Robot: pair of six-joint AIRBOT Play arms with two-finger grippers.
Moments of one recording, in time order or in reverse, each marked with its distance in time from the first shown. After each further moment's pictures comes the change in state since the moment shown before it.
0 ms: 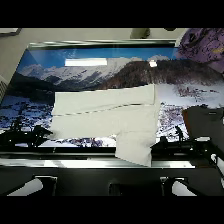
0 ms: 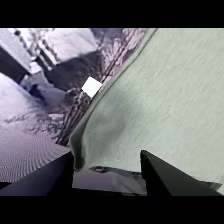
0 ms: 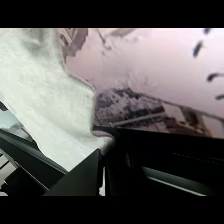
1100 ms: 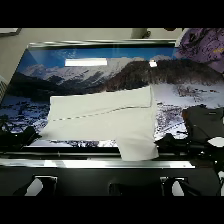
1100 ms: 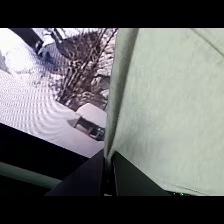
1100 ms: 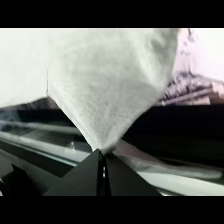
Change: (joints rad) left arm -0.009 0.338 0.004 0.143 -0.054 -0.150; right arm 0.000 0.428 0.049 0.013 0.158 0.100
